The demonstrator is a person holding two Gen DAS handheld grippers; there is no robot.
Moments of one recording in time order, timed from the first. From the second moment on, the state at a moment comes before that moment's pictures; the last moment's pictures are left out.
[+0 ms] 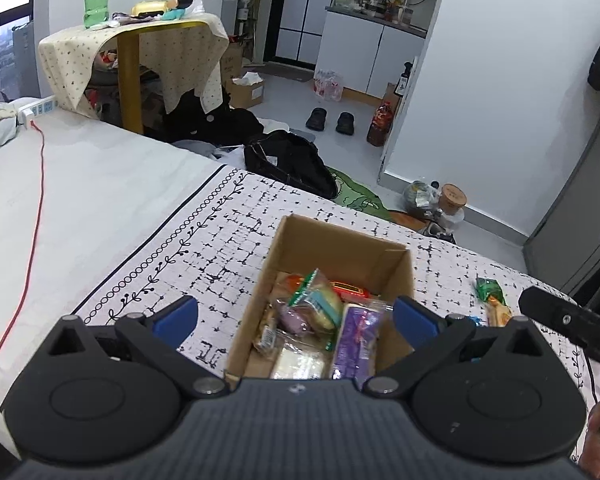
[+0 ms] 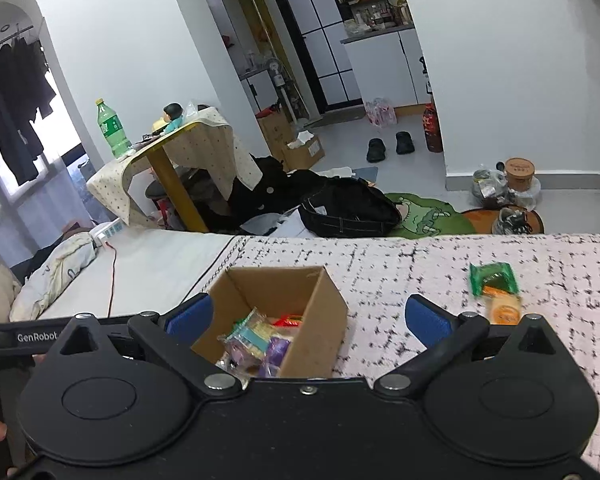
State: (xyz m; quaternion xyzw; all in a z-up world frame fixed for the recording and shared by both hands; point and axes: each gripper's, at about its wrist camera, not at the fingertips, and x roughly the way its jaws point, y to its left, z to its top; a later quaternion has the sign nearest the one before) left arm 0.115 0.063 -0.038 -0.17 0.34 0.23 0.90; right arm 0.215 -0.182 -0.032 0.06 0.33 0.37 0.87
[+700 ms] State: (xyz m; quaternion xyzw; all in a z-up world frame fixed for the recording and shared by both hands) left arm 0.126 -0.018 -0.043 -0.14 0.37 0.17 0.90; right arm 0.200 -0.252 -0.034 0.03 0.34 0.33 0.88
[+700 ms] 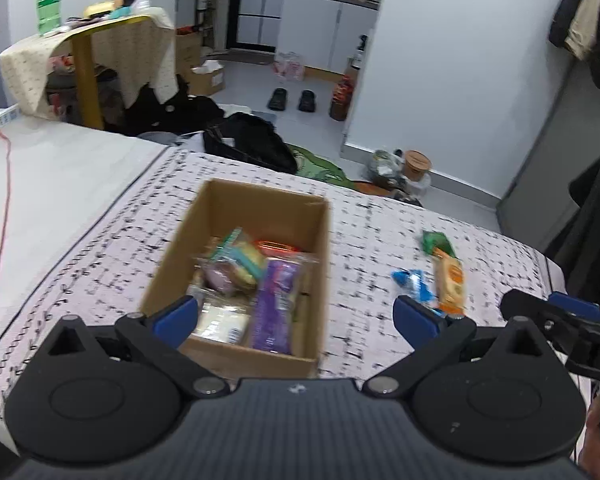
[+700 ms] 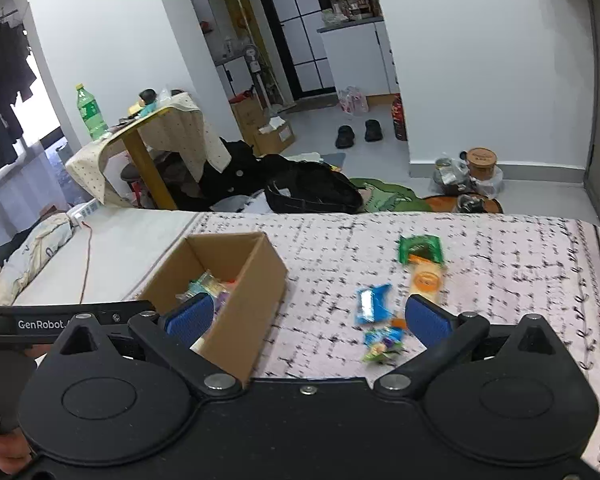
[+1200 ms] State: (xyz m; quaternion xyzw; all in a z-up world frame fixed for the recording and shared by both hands) left arm 0.159 -0.071 -0.056 -0.15 0.39 0.11 0.90; right arm 0.213 -0.297 -0.041 0.04 0.36 0.28 0.89
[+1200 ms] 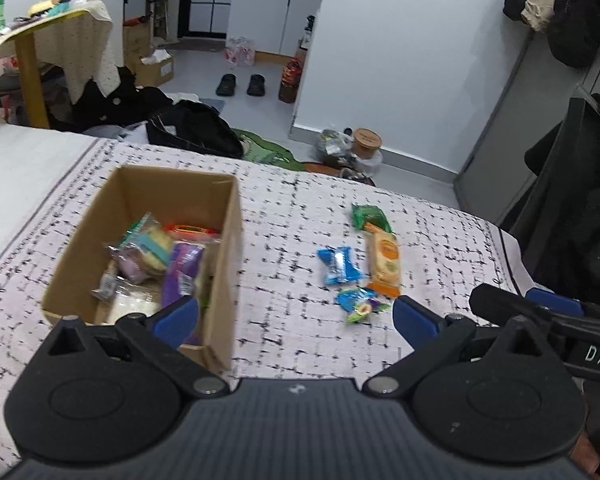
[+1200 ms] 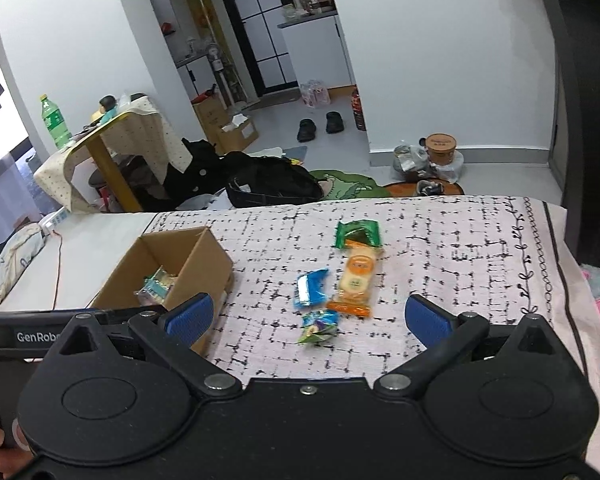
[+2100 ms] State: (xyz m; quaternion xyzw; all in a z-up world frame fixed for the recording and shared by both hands) left arm 0.233 -0.086 -0.136 -0.24 0.42 0.07 0.87; right arm 0.269 -0.291 -0.069 0.05 0.42 0.24 0.87
